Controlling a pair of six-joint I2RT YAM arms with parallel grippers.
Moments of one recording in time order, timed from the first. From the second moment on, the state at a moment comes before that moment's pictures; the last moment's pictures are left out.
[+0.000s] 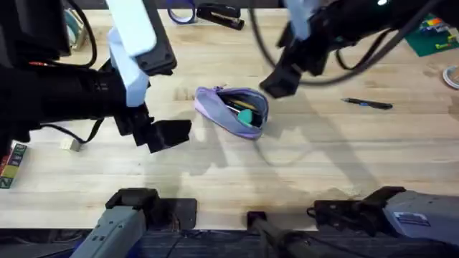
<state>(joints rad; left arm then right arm) 0.01 0.88 1.04 -1.17 0.48 1.13 0.49 1.45 1.41 -0.98 -0.23 -0.59</state>
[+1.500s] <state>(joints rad) 0.01 0.88 1.04 -1.17 0.48 1.13 0.00 1.44 1.41 -1.18 0.22 0.72</state>
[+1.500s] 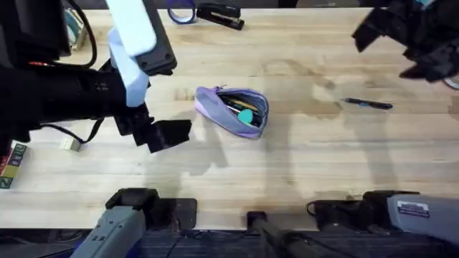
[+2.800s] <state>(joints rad) 0.01 0.88 1.04 -1.17 0.48 1.13 -0.20 1.44 1.11 -0.98 0.34 1.24</state>
